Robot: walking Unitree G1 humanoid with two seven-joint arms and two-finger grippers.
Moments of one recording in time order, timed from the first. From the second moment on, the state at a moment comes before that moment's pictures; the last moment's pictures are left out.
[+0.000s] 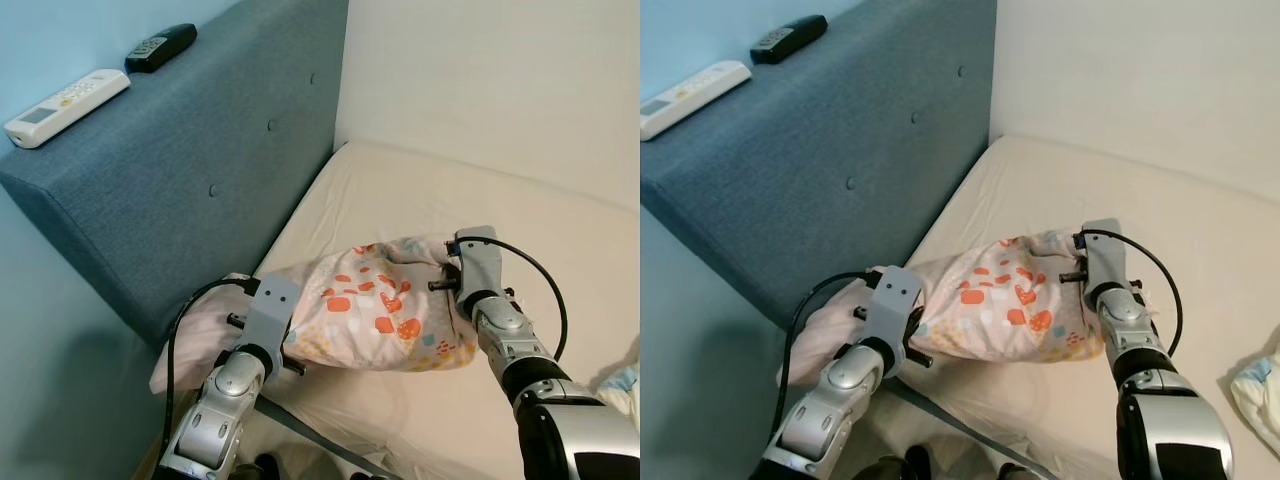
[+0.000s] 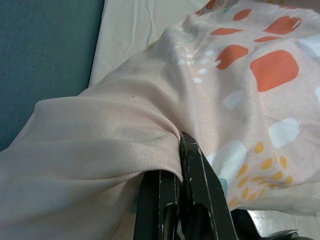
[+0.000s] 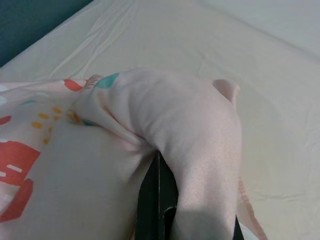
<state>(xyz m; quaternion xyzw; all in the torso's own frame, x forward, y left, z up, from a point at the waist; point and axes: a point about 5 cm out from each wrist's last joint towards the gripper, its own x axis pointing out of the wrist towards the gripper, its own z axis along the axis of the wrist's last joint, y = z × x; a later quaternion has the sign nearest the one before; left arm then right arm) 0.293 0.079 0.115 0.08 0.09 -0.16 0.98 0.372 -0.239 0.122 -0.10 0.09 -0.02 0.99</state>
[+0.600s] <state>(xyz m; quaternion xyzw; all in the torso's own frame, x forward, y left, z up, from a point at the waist) 0.304 0.097 0.125 0.10 0.07 -0.15 0.98 0.365 -0.232 0.110 -0.01 0.07 -0.02 1.00</state>
